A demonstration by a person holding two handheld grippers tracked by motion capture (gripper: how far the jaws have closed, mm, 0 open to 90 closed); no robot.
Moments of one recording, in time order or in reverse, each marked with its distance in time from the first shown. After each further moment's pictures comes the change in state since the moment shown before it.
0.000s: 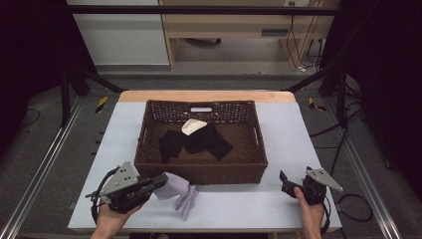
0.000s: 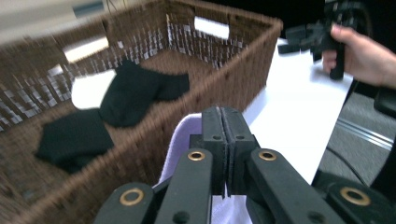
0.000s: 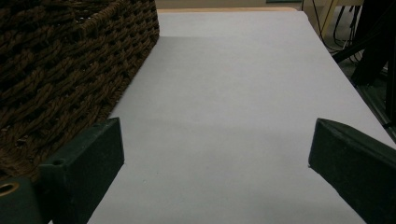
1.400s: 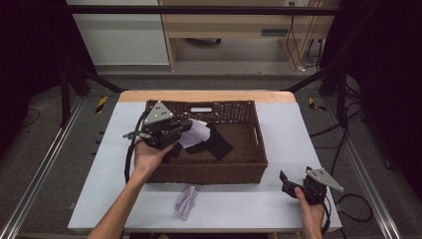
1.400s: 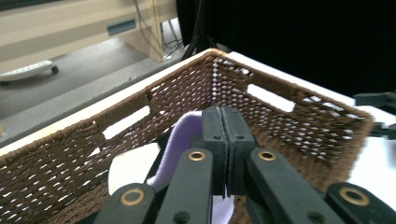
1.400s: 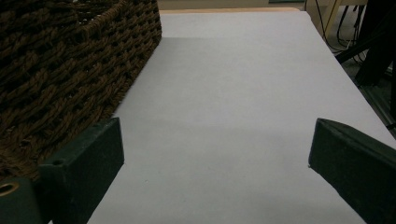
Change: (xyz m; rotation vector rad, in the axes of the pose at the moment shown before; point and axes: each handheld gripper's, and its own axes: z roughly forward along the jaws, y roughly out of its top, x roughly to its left) left arm 0.055 0.110 0.080 -0.057 0.104 -0.023; right arm -0.001 0.000 0.000 -0.002 0.013 0.003
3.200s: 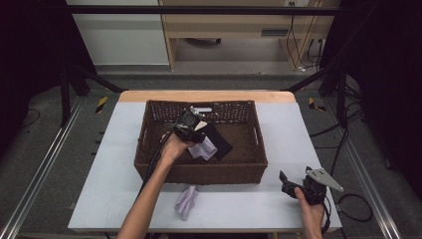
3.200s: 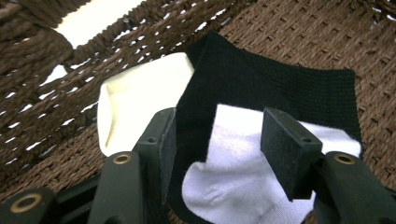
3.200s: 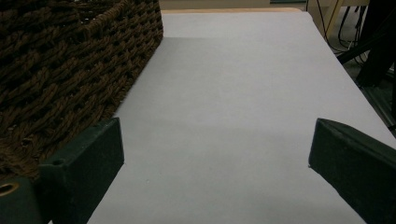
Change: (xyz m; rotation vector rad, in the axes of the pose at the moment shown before) left arm 0.034 -0.045 0.143 0.504 0.127 -0.005; right arm 0.001 0.000 0.000 -0.001 0.005 0.000
